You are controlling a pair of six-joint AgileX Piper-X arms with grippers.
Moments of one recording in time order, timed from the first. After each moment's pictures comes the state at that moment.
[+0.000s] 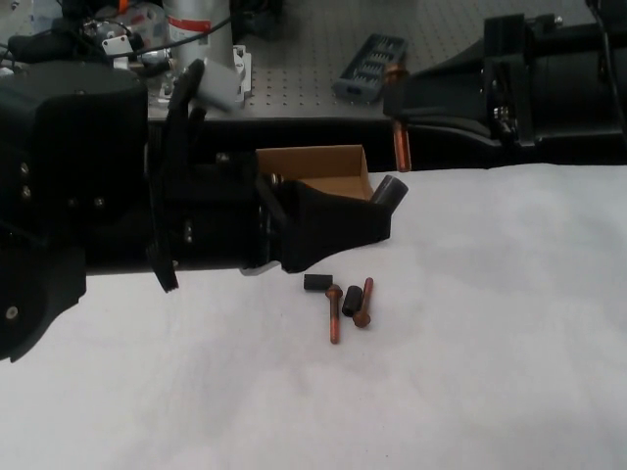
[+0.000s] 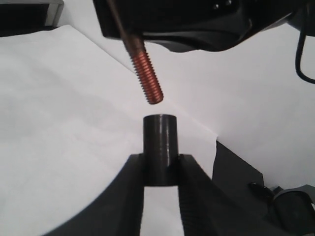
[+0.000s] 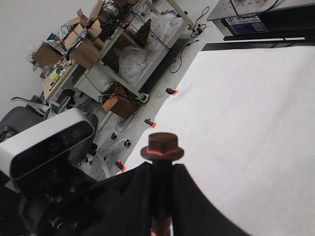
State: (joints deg) left arm -31.1 74.7 -45.2 -18.8 45.2 -20.5; right arm 27.4 76.3 -60.7 13.2 -45.6 29.5
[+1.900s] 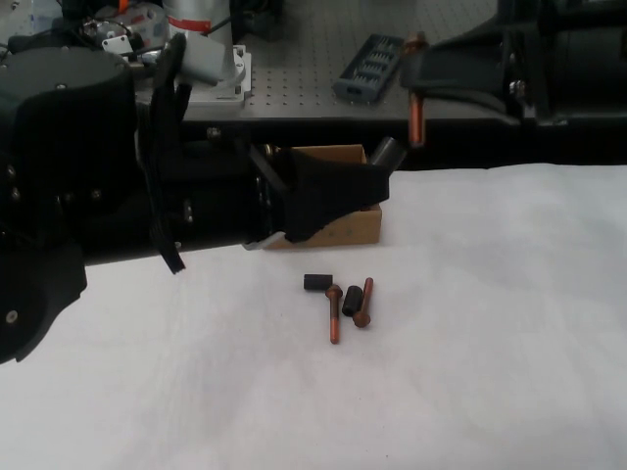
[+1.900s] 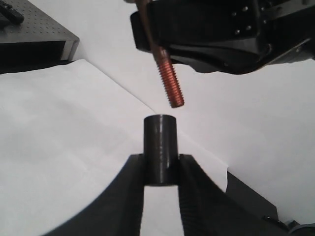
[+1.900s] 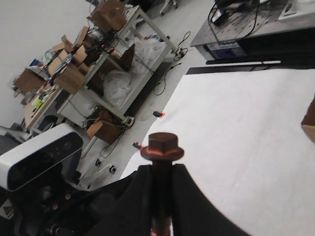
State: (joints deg) left arm -31.1 74.7 -44.7 -25.5 40.7 -24.1; right arm 27.4 71.7 -60.7 13.0 -37.3 32.5
